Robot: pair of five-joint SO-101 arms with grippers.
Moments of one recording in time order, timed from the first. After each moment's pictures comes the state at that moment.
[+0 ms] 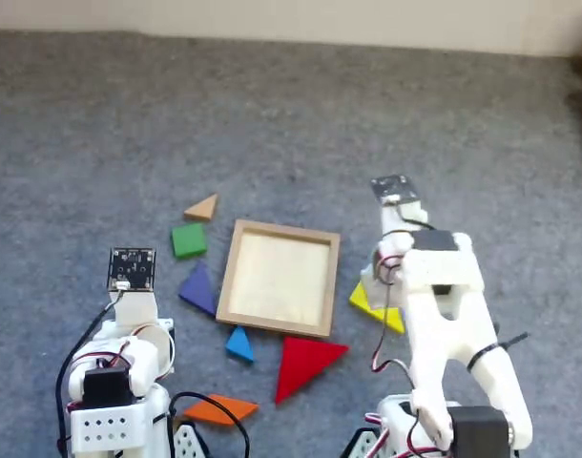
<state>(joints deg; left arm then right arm) -12.5 -101.5 96.0 75.3 0.5 -10.1 -21.5 45.5 65.7 12.1</state>
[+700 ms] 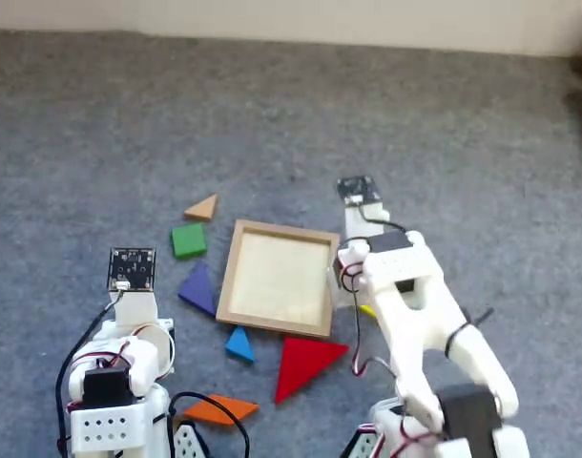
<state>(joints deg) -12.5 -101.5 96.0 75.3 0.5 -19.7 -13.0 46.3 57.4 3.2</state>
